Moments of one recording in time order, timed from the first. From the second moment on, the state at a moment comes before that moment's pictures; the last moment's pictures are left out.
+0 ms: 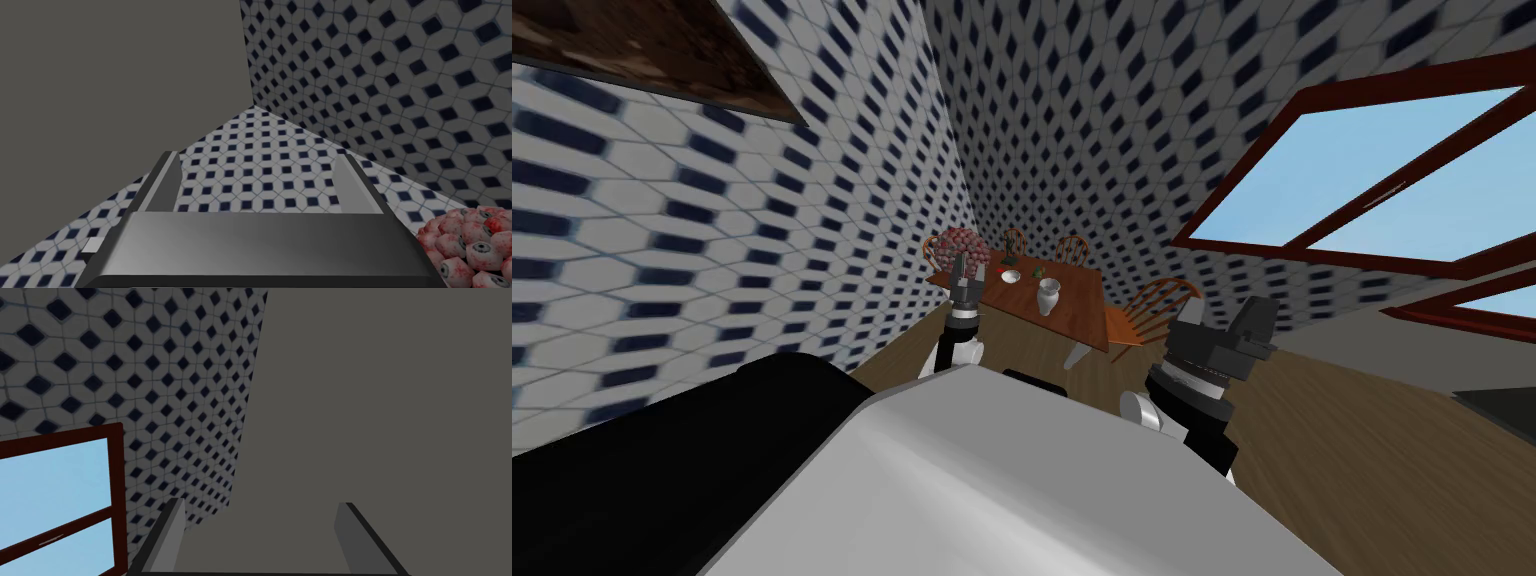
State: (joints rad) left arm 0.49 0.03 -0.07 -2.29 0.01 -0.56 0.05; right arm 0.52 0.03 0.01 -2.31 -0.05 -0.61 0.15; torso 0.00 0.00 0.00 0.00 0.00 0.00
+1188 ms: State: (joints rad) left arm 0.44 0.19 0.02 -2.28 0.11 -0.24 0.12; right arm 0.52 0.03 0.01 -2.31 -0.05 -0.61 0.15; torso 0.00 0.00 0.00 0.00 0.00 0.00
